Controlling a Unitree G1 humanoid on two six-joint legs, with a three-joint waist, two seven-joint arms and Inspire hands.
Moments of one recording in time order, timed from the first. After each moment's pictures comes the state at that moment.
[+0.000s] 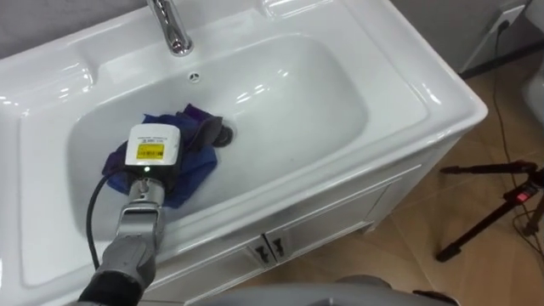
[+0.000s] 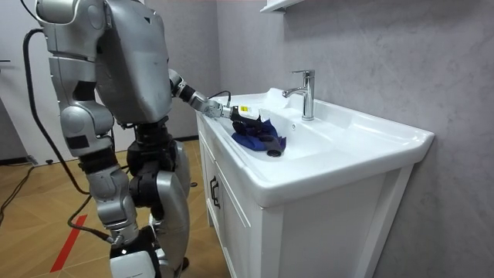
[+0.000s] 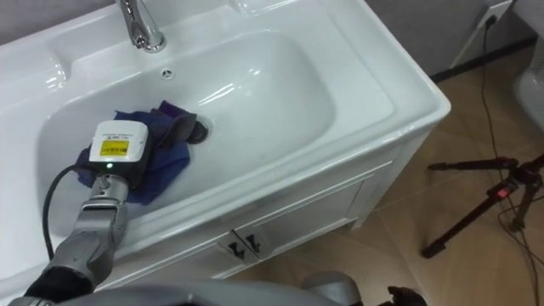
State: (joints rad) left arm 0.04 0.30 -0.24 0.55 1.31 0.19 0.36; right arm 0.13 -0.26 0.00 1.20 -0.20 0.10 0.05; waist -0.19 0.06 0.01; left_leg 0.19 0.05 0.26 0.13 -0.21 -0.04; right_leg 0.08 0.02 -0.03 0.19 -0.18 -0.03
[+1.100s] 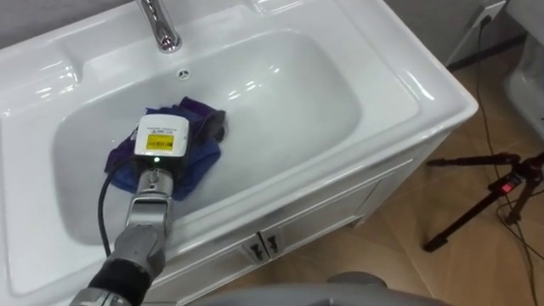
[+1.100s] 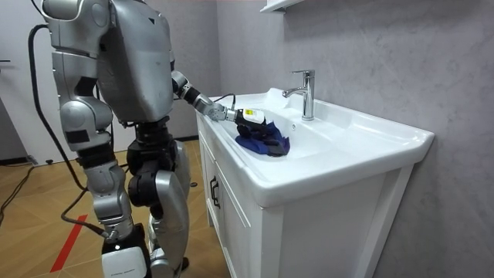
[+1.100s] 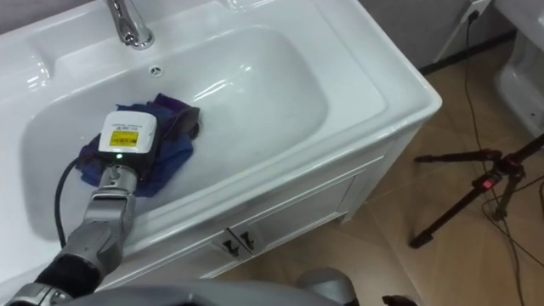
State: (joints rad) left arm -0.03 0.26 -0.33 0.57 1.29 0.24 0.36; right arm 0.13 -0.25 0.11 1.20 -0.20 0.13 0.05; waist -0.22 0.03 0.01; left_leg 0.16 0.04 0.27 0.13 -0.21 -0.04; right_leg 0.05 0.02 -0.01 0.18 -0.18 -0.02
